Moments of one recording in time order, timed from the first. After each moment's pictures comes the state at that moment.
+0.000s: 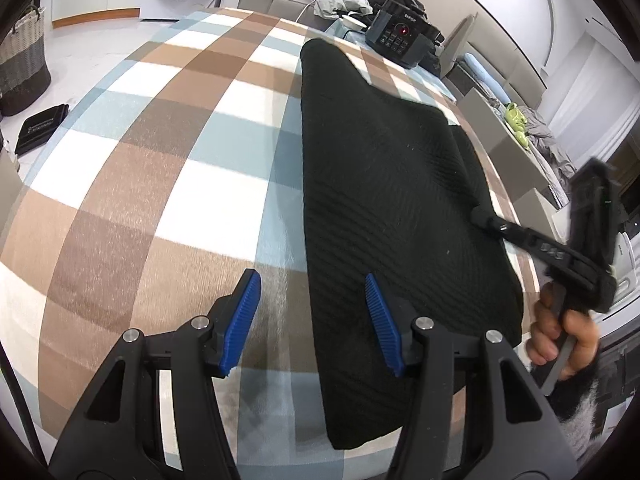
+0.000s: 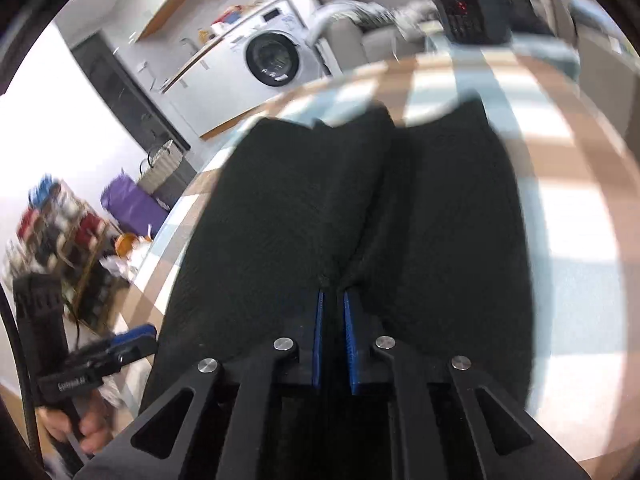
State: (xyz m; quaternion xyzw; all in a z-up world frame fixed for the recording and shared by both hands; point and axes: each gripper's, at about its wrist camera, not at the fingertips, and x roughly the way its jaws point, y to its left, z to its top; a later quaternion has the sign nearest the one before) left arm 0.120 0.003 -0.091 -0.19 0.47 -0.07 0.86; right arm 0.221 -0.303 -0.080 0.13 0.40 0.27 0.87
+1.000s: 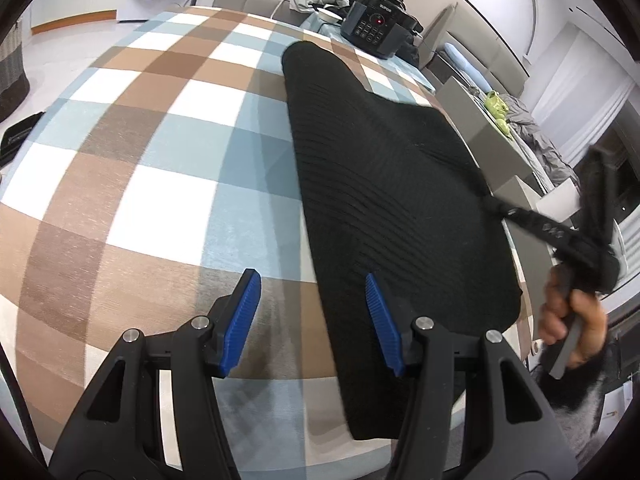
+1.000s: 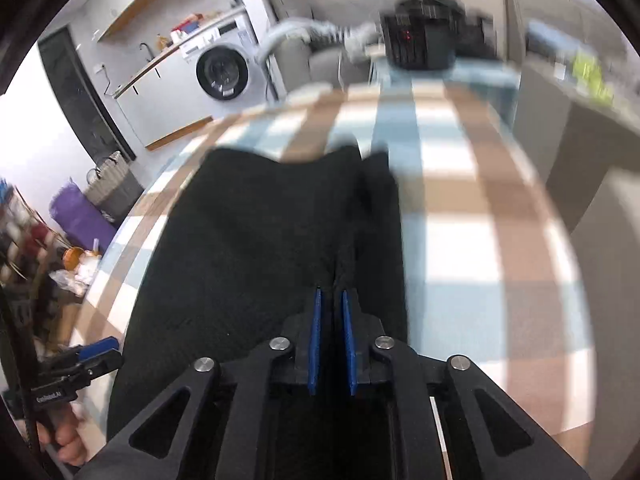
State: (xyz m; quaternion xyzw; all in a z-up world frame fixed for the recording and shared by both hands) left arm 0.128 -0.024 -0.090 -0.18 0.47 -0.11 0.86; right arm 0.228 -0.353 -0.092 0.15 0.44 0.17 0.87
